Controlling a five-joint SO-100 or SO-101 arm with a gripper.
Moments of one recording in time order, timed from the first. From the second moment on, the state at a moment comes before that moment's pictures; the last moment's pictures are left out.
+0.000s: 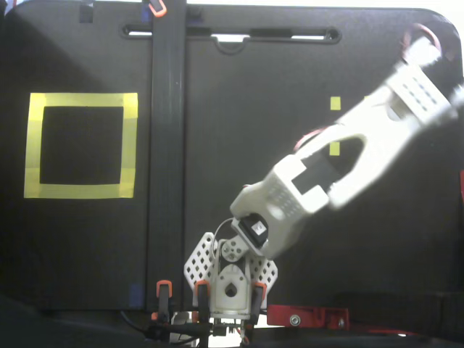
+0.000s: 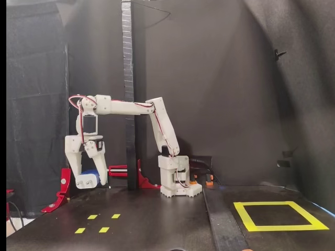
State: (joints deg) arm 48.5 75.1 68.5 90.0 -137.8
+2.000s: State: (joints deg) arm -39.0 89.8 81.7 93.5 -53.2
